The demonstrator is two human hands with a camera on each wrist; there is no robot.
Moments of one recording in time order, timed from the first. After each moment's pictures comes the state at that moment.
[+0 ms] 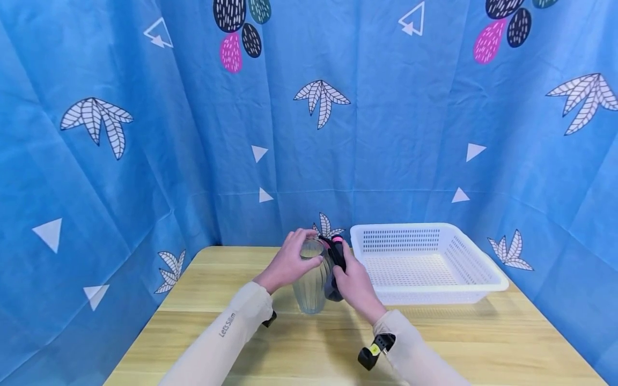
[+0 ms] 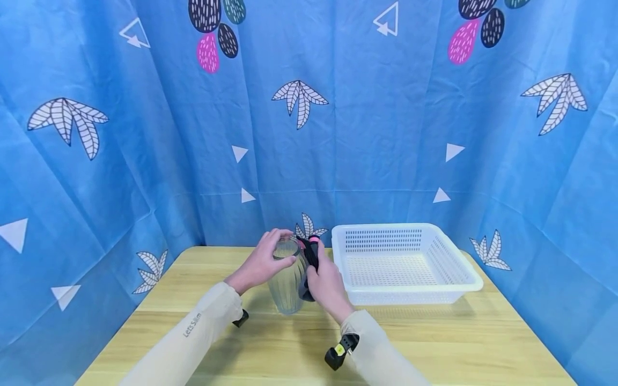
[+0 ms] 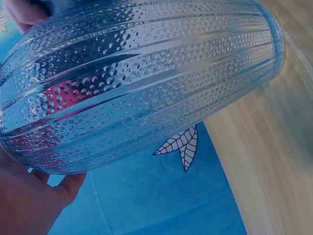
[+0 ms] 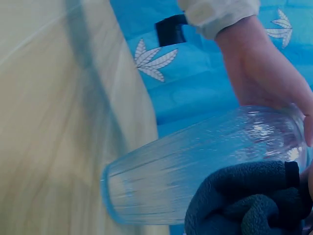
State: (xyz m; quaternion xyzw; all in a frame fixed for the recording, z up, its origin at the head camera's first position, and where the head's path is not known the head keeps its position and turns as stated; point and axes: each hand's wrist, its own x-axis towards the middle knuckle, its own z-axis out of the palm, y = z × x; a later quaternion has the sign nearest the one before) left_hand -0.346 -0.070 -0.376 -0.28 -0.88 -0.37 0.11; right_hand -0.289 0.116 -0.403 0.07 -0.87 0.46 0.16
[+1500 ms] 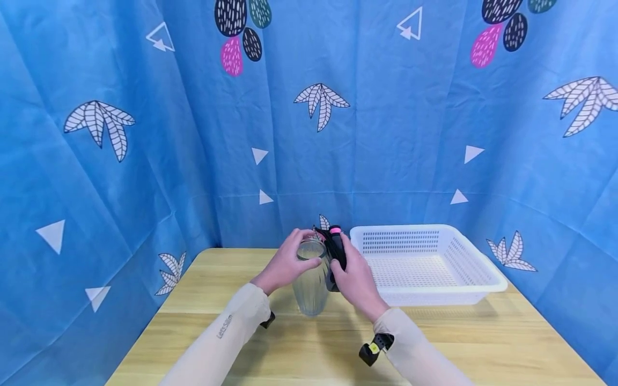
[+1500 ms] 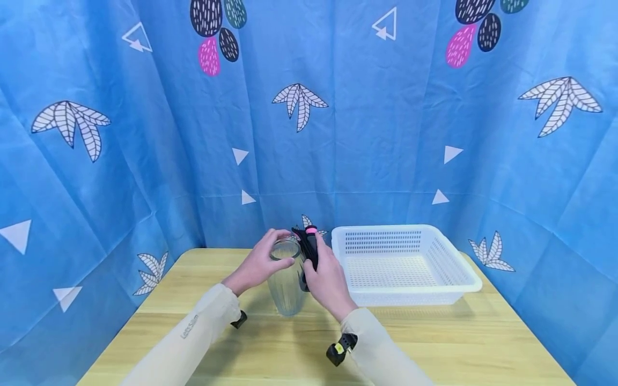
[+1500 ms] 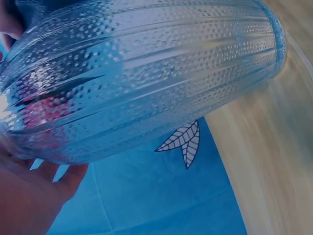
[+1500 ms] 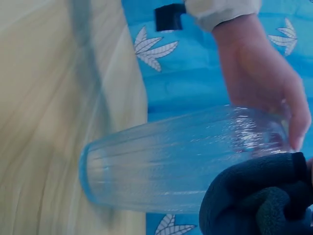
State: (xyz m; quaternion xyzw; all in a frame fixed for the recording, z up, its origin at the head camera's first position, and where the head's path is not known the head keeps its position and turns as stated) left_hand -0.341 -0.076 -0.373 -0.29 -0.86 -0.41 0.08; right_hand -0.286 0.118 -0.390 0.09 -0.87 0.42 0.23
